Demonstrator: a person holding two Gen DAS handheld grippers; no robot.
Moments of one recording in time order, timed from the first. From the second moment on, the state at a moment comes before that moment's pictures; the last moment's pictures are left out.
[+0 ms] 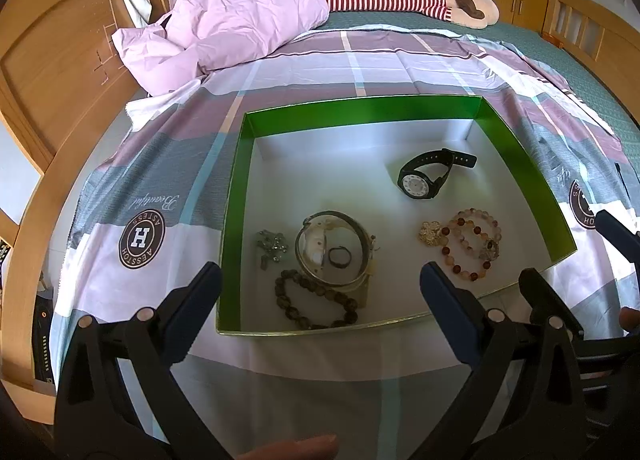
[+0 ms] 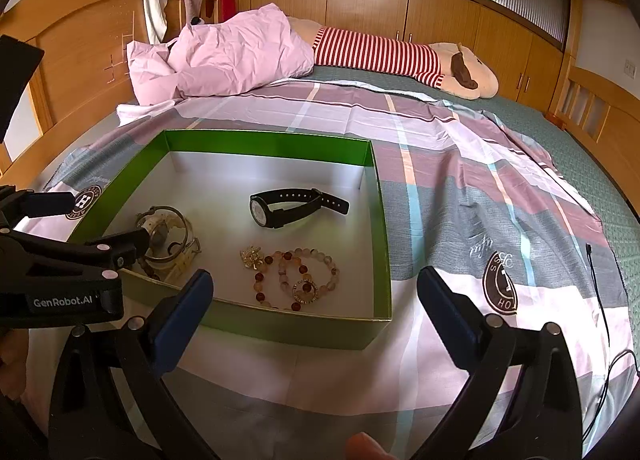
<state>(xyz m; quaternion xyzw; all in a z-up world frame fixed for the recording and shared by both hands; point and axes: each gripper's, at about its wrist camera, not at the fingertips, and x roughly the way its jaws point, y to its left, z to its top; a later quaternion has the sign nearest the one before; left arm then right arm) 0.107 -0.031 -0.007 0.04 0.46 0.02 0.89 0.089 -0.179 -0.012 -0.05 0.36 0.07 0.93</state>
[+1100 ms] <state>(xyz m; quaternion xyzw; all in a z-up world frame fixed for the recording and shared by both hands) 0.107 -0.033 -0.010 0.04 0.46 0.02 0.89 0.088 -0.177 -0.013 -0.06 0.36 0.07 0.93</state>
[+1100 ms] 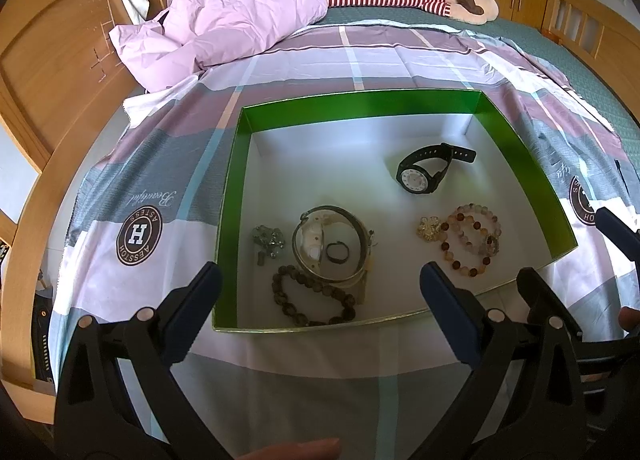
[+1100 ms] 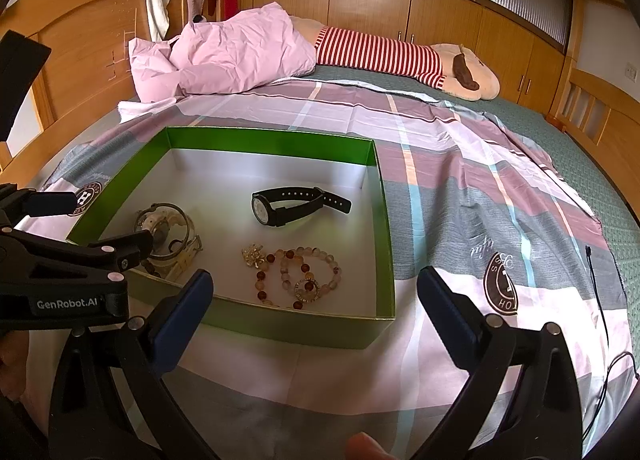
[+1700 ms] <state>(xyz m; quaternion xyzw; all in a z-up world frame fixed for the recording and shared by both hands) 0.109 -0.031 -0.011 0.04 0.47 0.02 0.88 0.088 -0.177 -0.015 -0.06 0.36 0.08 0.93</state>
